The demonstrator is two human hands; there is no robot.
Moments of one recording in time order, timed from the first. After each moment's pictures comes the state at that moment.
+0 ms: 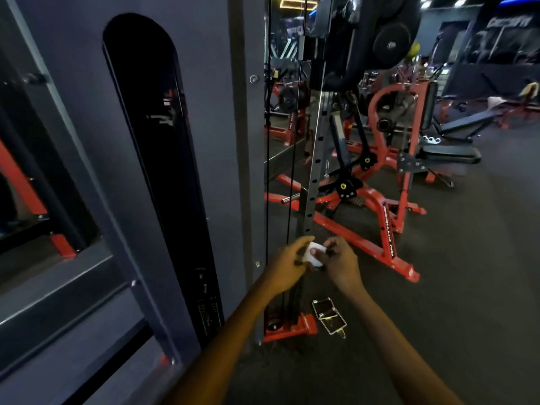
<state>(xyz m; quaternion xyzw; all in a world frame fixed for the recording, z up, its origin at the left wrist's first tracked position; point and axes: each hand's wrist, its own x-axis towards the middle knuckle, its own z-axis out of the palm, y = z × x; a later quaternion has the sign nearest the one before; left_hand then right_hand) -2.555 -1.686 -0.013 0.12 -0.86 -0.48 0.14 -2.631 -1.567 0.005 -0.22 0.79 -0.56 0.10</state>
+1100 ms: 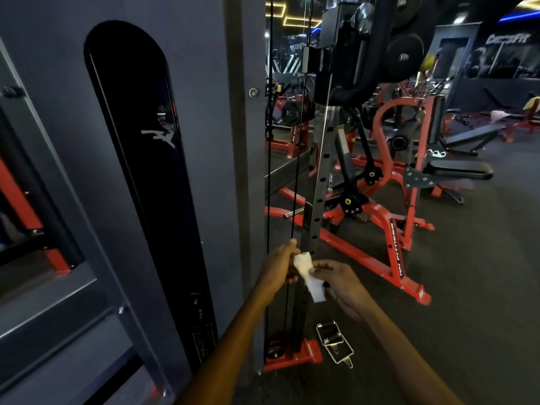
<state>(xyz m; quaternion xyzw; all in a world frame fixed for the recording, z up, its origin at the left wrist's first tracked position) -2.607 -1.734 0.000 0.26 -0.70 -0.65 0.17 -2.677 -1.601 0.004 -0.23 0.67 -0.61 0.34</state>
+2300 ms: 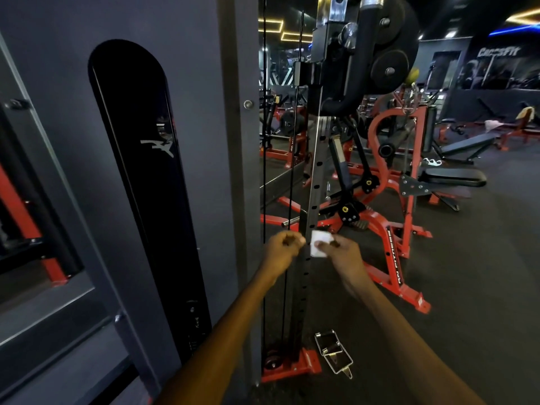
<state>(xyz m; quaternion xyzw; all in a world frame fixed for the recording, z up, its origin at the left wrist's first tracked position) -2.629 -1.731 0.026 0.21 -0.75 -0.58 0.24 -2.707 -1.606 0.034 -0.23 0.69 -0.67 0.17</state>
